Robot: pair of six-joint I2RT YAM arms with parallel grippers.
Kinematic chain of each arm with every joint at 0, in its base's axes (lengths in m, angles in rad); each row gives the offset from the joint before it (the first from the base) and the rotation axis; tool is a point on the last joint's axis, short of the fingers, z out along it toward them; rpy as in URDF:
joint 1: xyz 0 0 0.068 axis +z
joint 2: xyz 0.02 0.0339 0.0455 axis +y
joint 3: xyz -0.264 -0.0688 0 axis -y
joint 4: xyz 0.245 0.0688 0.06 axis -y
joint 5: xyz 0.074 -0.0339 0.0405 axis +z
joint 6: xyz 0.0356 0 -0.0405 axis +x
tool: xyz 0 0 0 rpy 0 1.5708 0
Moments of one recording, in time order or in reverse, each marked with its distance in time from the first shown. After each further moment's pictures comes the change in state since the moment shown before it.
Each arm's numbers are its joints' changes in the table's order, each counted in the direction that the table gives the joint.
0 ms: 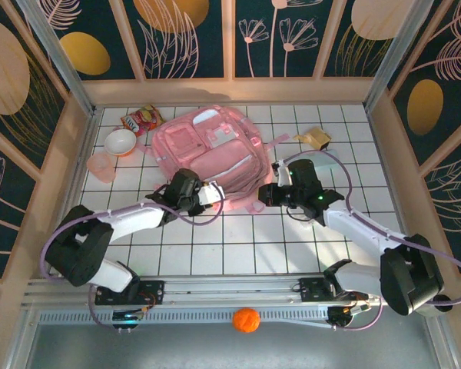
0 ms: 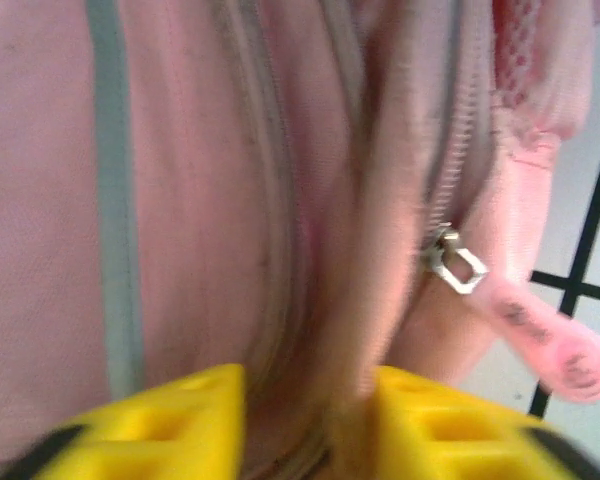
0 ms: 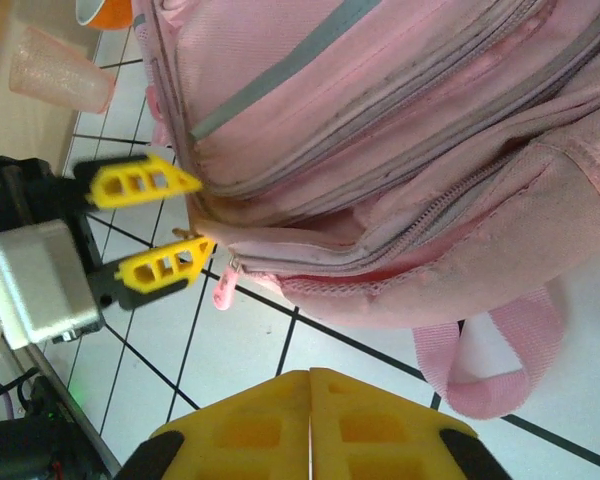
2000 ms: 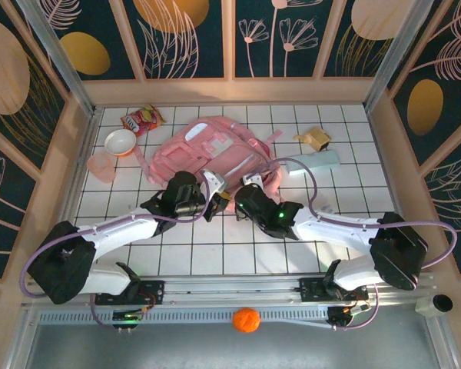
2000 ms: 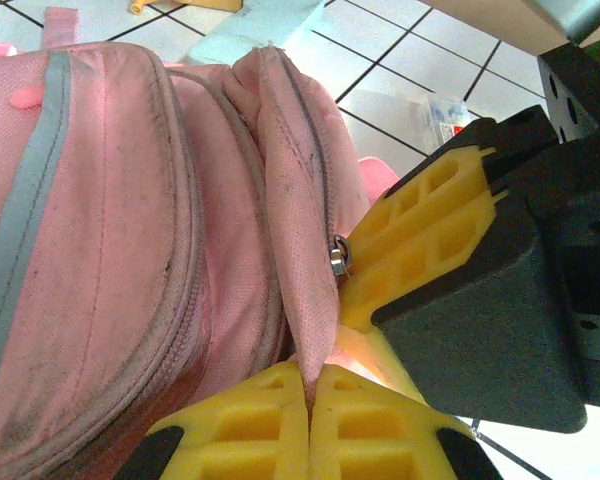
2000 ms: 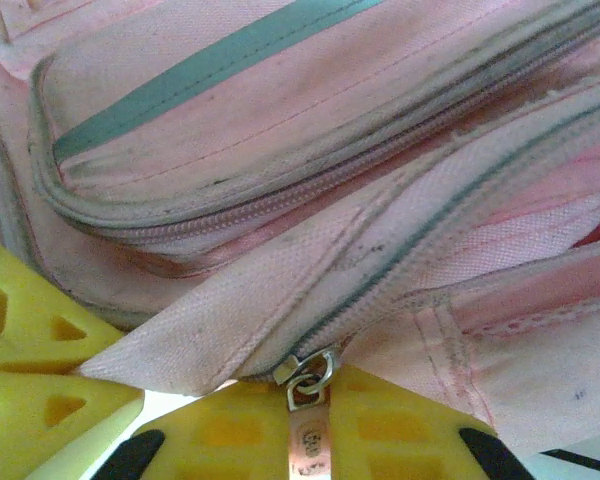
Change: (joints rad) left arm -0.081 -0.163 -0.063 0.180 -0.319 -0.742; right arm 0.515 0.172 0.126 -0.046 -0.813 0.118
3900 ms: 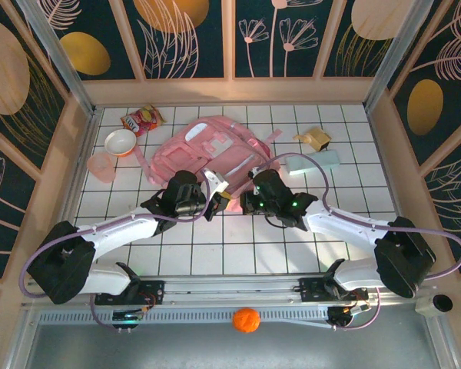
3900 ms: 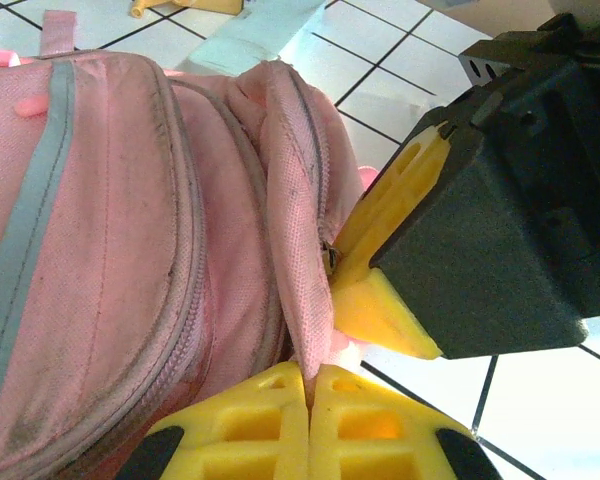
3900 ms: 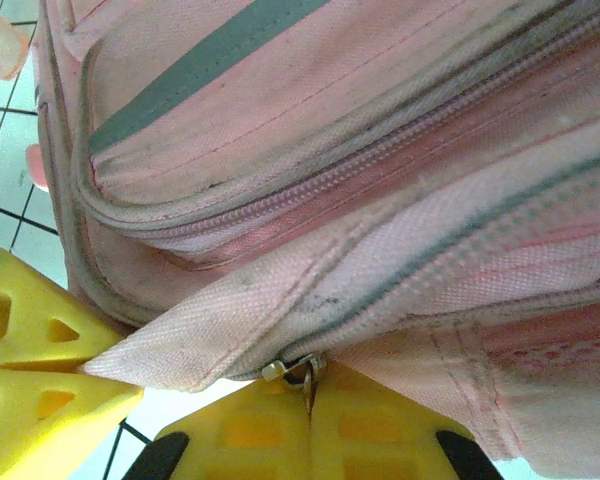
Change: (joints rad) left arm -0.002 0.000 0.012 -0.013 0.007 0.001; right arm -0.196 -0.050 -0.031 0.019 0.402 -0.040
